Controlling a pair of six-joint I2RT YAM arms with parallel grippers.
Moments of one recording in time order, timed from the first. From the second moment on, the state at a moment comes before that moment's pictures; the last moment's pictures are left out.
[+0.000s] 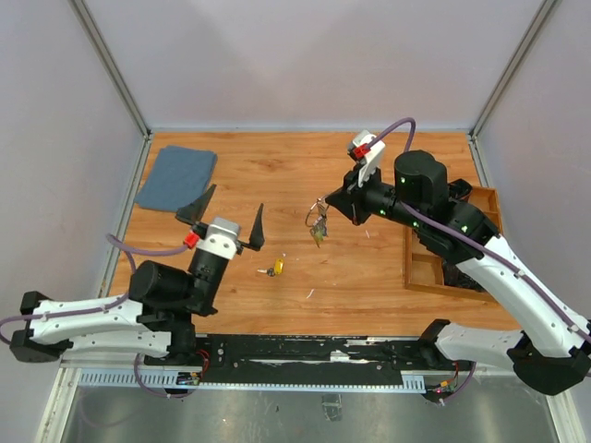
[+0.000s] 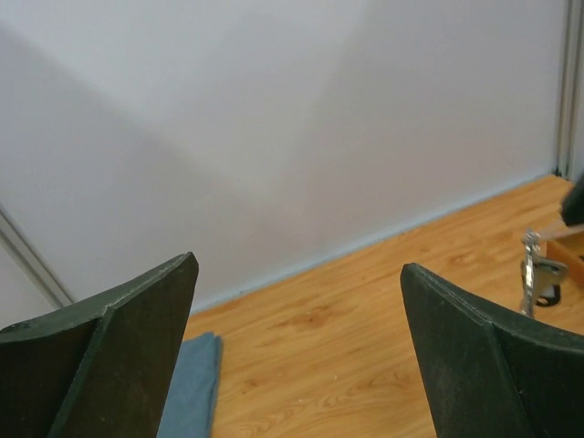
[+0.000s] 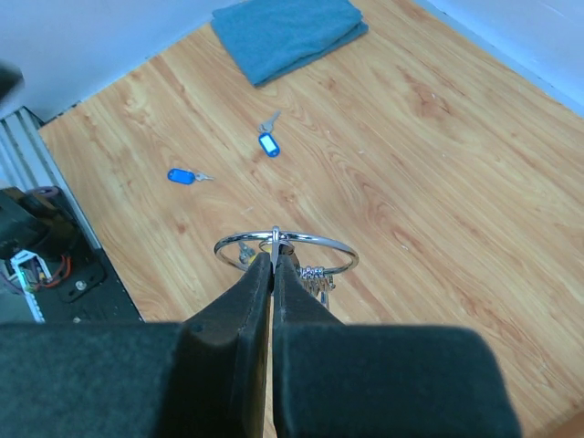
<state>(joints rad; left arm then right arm) -1.47 0.76 0.69 0.76 -1.01 0.94 0.78 1.12 1.42 -0.59 -0.17 0.06</state>
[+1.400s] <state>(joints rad) -0.69 0.82 0.85 -0.15 -0.36 0.00 0.78 1.59 1.32 -0.70 0.11 -0.15</state>
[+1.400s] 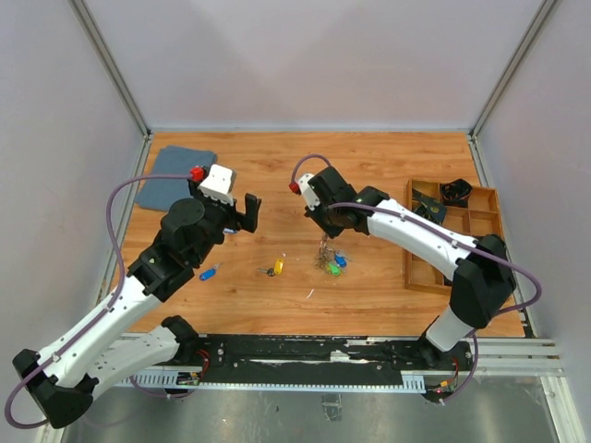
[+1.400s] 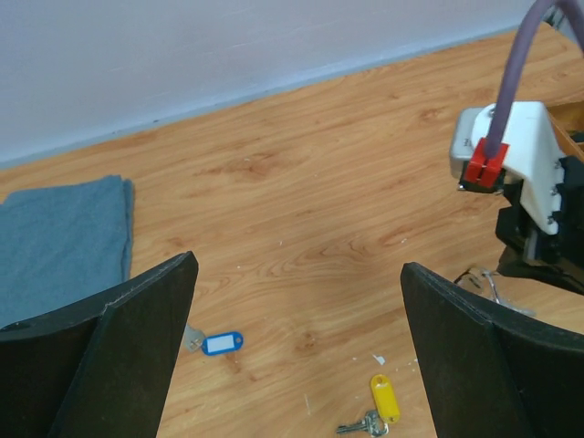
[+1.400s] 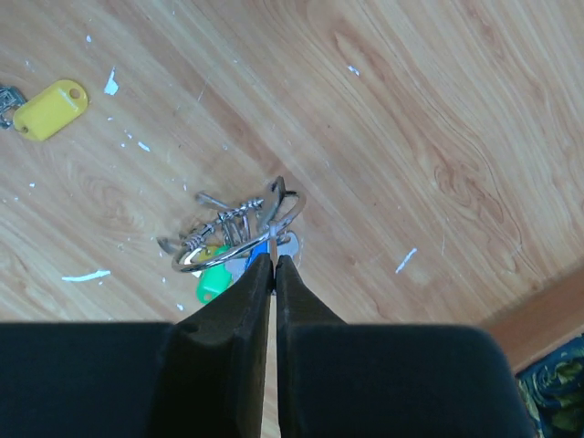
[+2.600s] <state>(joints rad) -0.07 0.83 0.76 -0.23 0.11 -0.27 0.40 0.82 0.78 -0.28 0.10 0.16</state>
